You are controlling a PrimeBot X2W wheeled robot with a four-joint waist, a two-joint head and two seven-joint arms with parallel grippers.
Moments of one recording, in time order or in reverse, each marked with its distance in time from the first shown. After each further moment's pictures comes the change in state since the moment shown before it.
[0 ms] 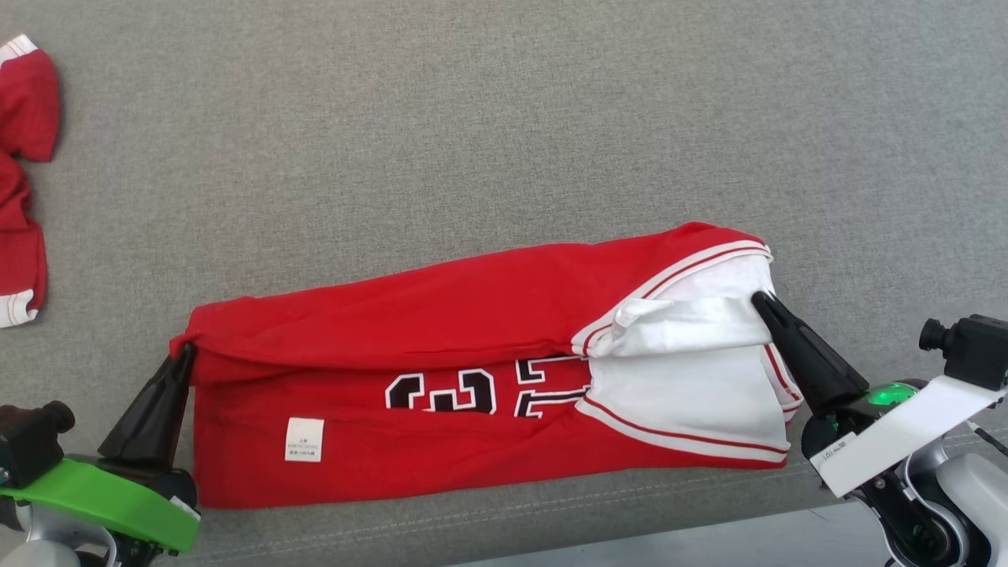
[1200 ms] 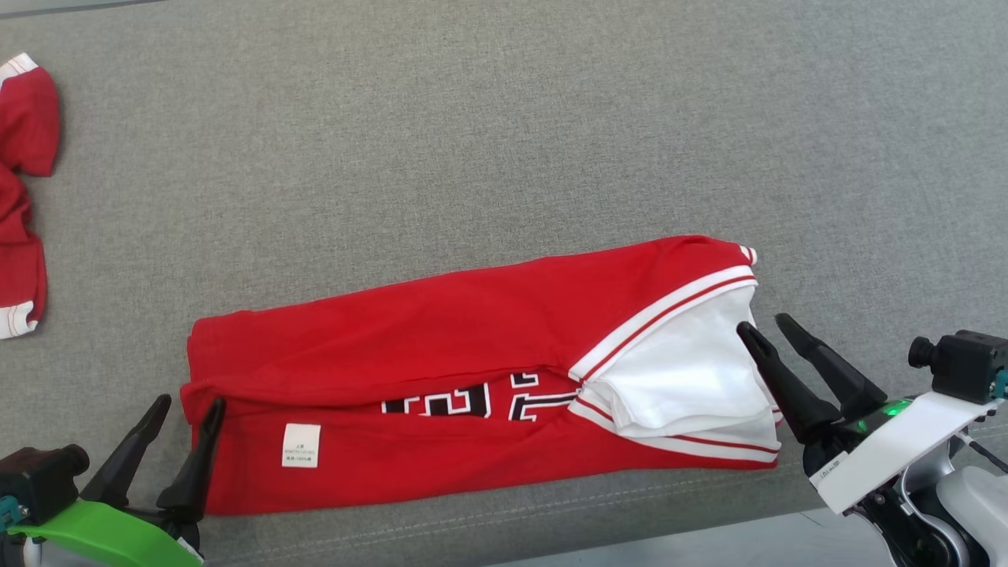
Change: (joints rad) left arm 0.063 -0.004 -0.019 0.058 0.009 0.000 0.000; right arm 0.012 -0.036 0.036 0.044 -0.075 -0.017 0.010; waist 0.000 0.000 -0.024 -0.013
